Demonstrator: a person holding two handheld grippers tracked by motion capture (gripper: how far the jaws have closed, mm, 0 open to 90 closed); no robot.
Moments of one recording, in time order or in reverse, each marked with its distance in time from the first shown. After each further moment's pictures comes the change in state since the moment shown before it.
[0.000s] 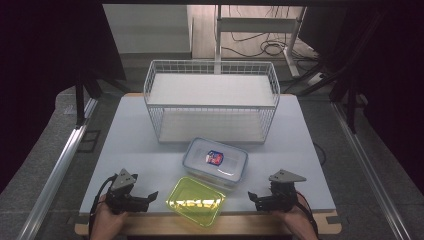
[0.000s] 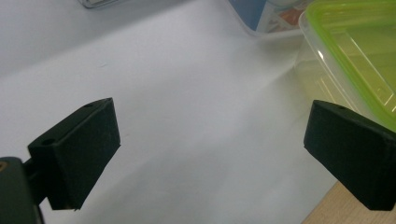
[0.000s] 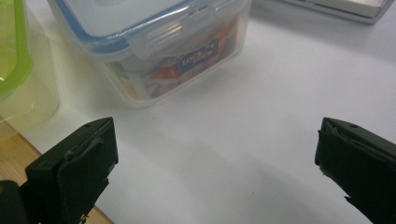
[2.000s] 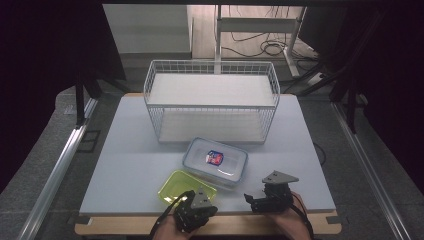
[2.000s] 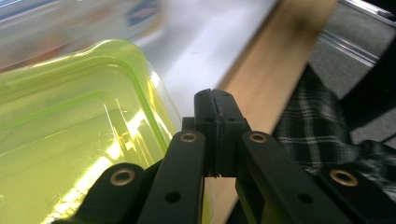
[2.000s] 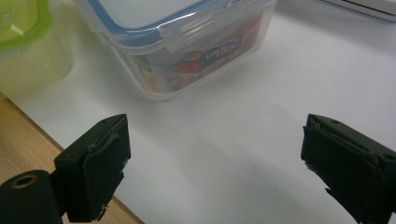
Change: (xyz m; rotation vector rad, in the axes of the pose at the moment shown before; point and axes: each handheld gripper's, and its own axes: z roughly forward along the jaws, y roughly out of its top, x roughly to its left) left arm -0.160 0.061 0.052 0.168 -0.266 0.202; right arm 0.016 0.006 0.001 0.054 -0.002 -0.028
